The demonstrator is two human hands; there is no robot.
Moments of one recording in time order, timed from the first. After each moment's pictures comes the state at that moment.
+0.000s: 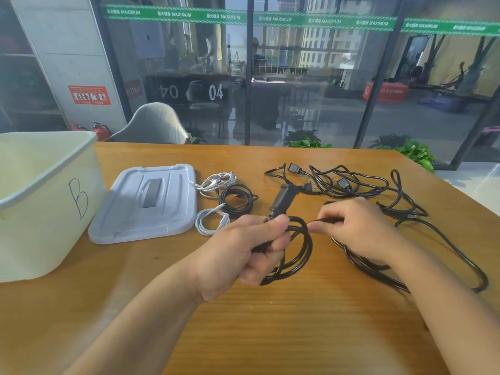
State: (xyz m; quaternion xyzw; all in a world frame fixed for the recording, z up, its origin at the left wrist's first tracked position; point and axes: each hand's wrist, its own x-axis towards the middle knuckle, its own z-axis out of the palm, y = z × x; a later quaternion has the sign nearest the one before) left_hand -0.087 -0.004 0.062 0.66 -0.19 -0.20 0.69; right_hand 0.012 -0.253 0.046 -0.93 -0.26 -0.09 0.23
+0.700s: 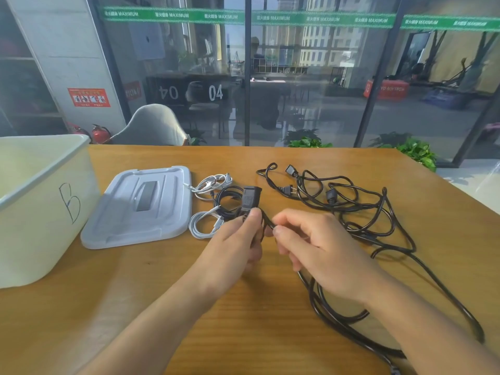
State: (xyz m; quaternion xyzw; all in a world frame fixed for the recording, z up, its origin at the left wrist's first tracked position) left_hand -0.076 -0.016 0.040 0.74 -0.02 -0.03 0.67; right_hand -0.052 -0.199 0.060 -0.85 -0.33 -0.04 0.42
